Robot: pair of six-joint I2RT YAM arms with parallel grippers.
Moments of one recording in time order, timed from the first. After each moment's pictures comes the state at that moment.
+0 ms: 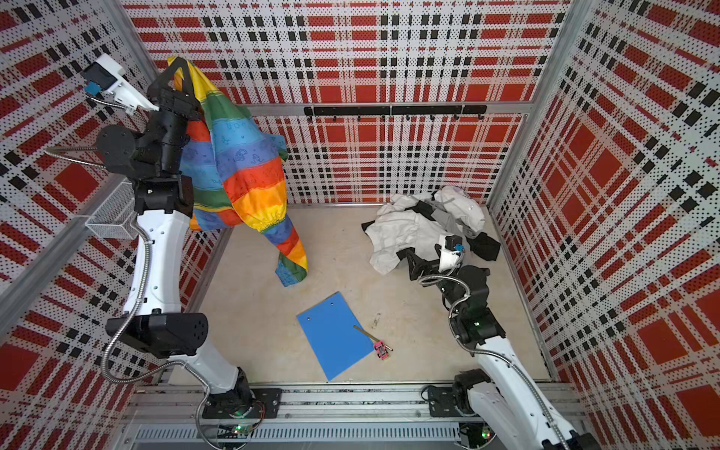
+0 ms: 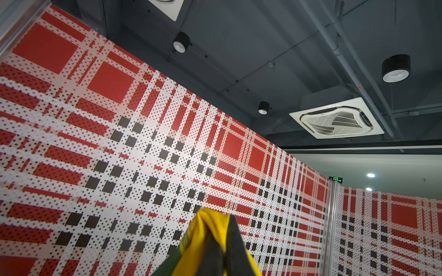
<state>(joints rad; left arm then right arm) 0.09 1.71 2.13 0.36 0.30 -0.68 0.26 0.81 0.55 0.20 -0.16 0.22</state>
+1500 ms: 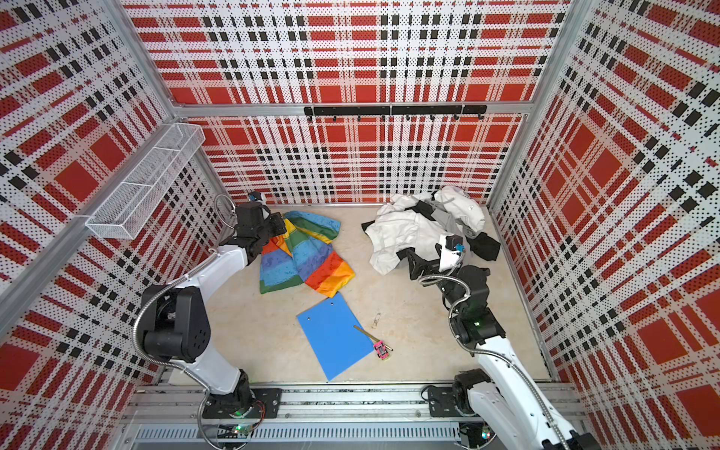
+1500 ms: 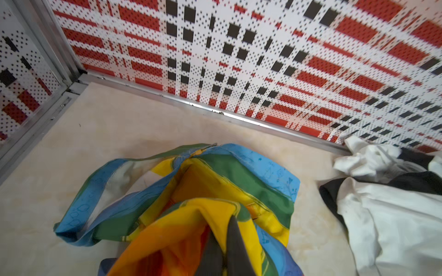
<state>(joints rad) -0.07 1.70 1.24 -0.04 -0.03 -0.33 0.27 0.80 0.55 0.20 -0.15 0.22</state>
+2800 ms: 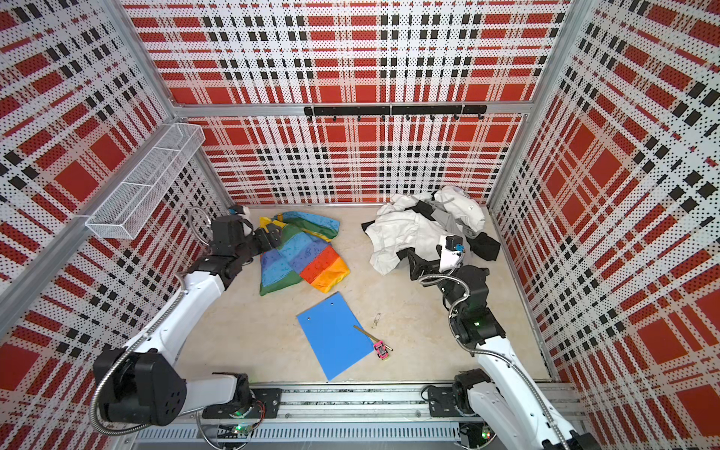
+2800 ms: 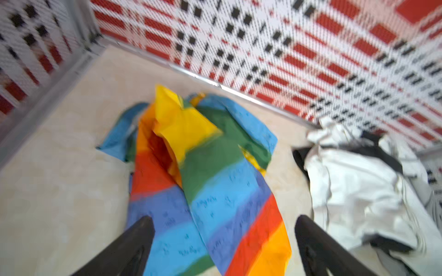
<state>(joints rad) -0.13 1.30 1.01 -0.29 0.02 -0.43 0.27 0.80 0.55 0.17 -0.13 0.22</state>
